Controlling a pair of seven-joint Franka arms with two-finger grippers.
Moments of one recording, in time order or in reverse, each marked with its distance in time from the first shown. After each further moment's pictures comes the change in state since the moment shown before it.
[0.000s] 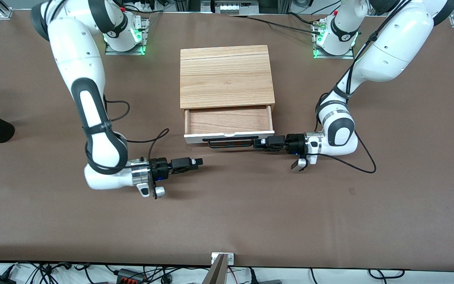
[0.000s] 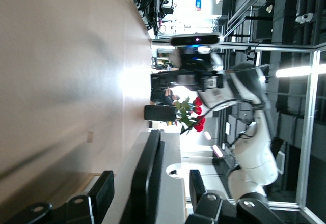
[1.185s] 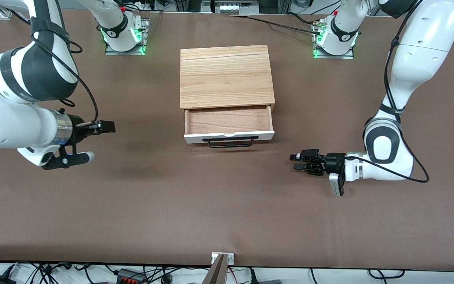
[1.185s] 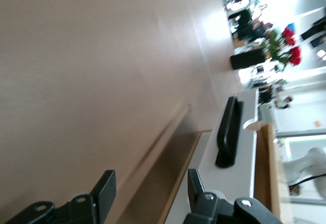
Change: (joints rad) left arm 0.080 -0.015 0.085 0.258 0.668 -0.008 -0.080; right arm -0.051 -0.427 -0.048 0.015 -1.128 -0.379 0.412
